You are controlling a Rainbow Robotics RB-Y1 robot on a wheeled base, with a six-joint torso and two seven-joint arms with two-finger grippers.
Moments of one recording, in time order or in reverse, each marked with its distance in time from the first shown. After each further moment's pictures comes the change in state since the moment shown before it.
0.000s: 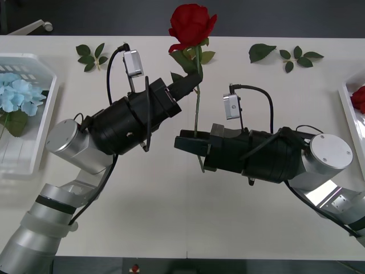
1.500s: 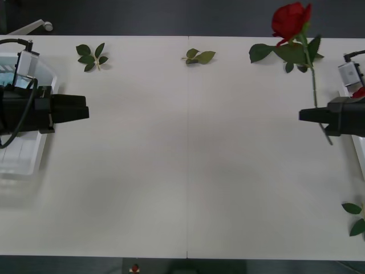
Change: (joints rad) right arm -0.002 -0.662 -0.179 0.191 -0.050 0.105 -0.165; left arm 0.034 0.743 0.194 0.034 -0.047 0.381 0.000
